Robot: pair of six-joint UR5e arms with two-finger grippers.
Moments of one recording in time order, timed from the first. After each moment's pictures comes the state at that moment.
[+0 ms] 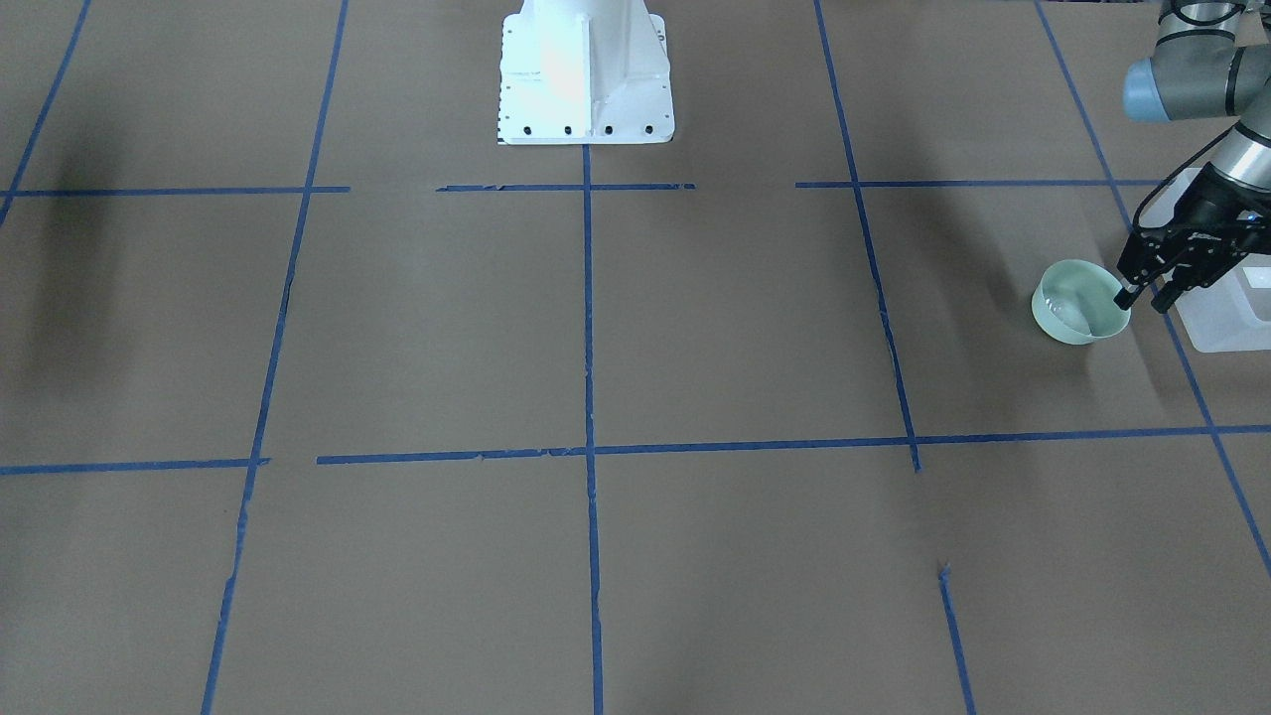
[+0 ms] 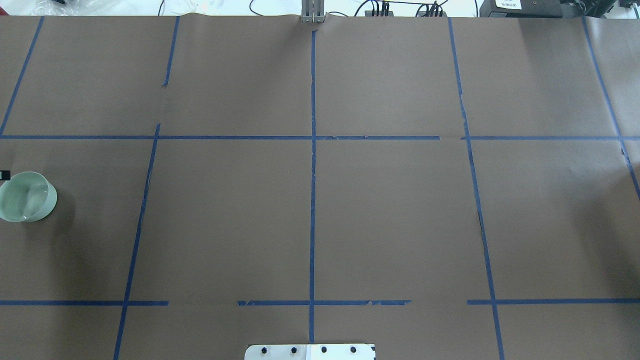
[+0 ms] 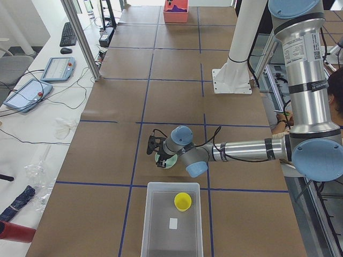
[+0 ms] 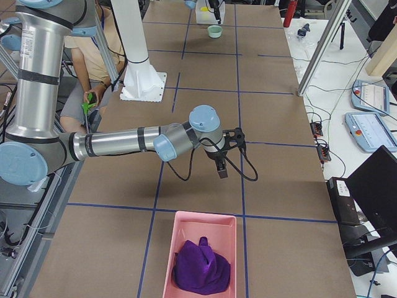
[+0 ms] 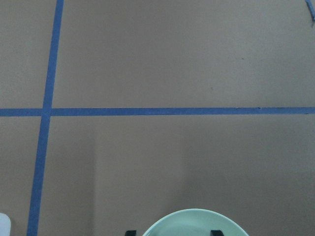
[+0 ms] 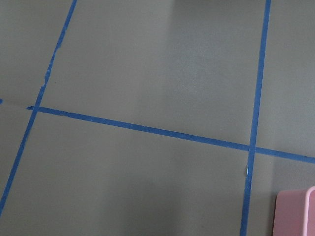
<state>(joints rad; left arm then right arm) -1.06 -1.35 -1.54 -2.71 -2.04 -0.87 1.44 -1.75 1.89 -1.19 2.35 0.27</state>
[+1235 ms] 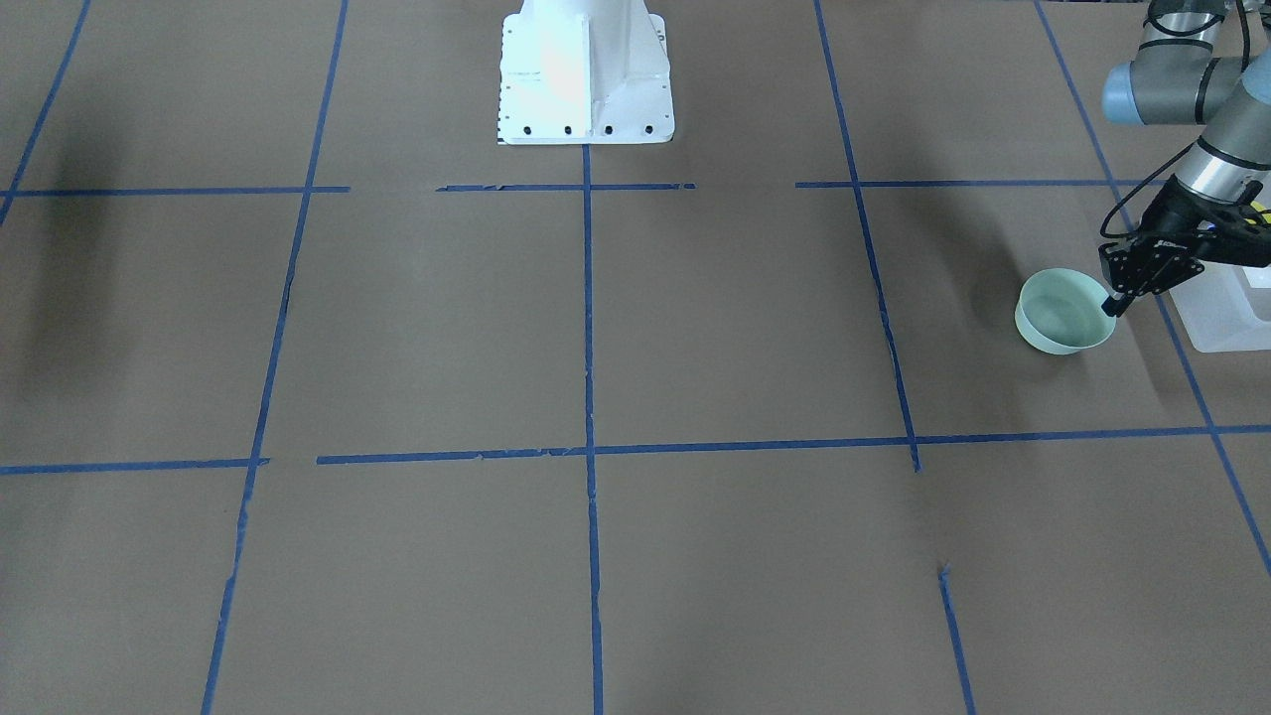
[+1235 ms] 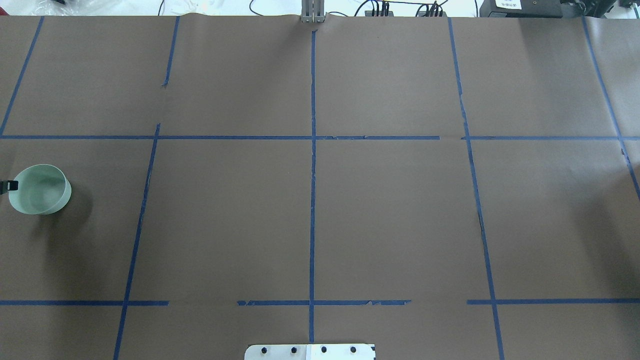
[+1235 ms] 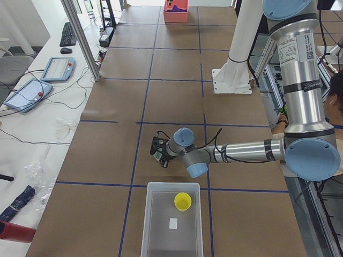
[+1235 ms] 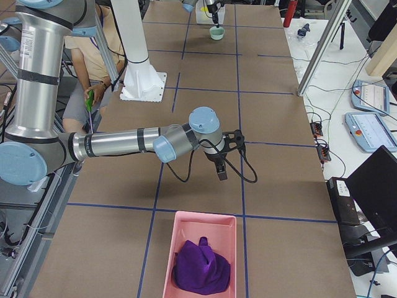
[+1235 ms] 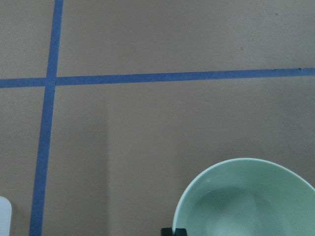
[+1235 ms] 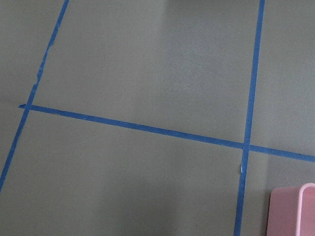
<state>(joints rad) -0.99 -1.35 -1.55 -2.73 -2.04 -0.85 1.44 -1.76 1.89 -1.19 2.33 0.27</state>
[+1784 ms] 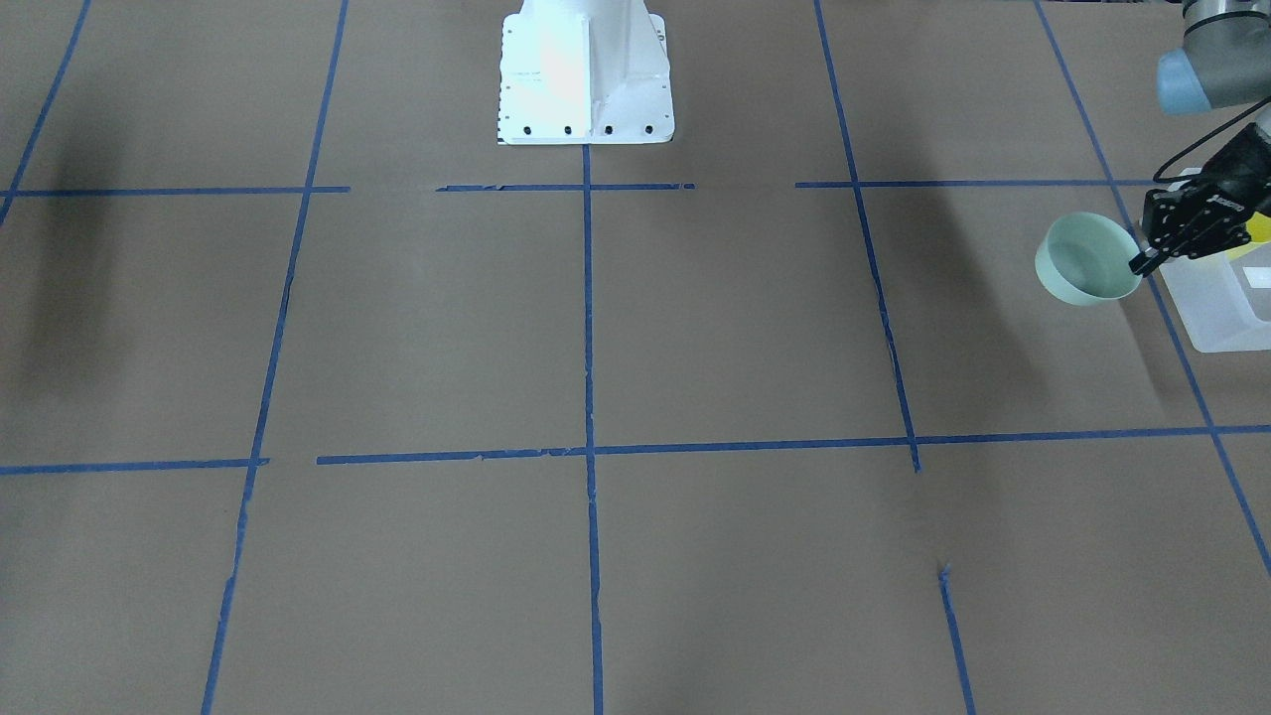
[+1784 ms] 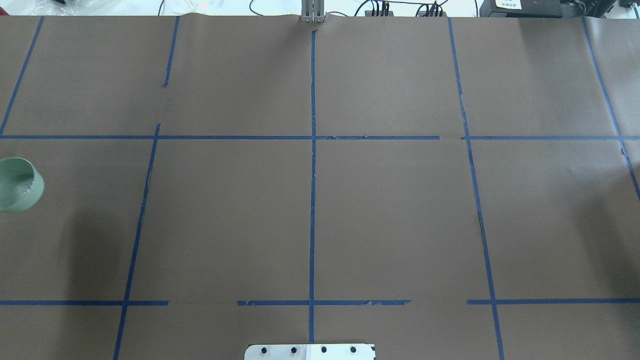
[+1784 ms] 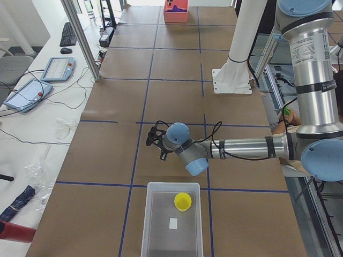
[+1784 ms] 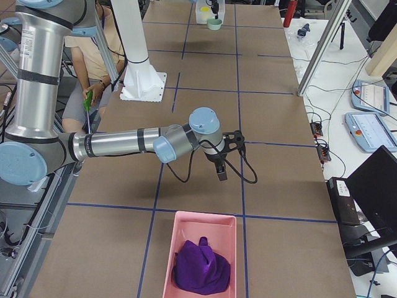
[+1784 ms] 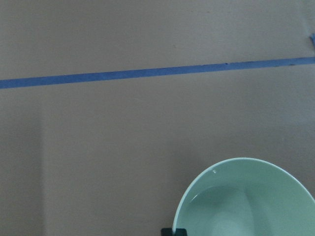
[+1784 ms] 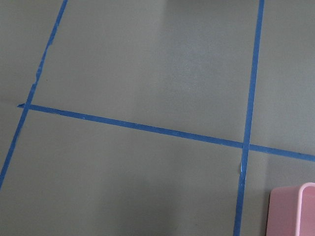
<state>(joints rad) -1.27 -1.35 -1.65 -2.52 -2.40 -0.51 1.44 -1.76 1.88 -1.19 2.33 0.27</state>
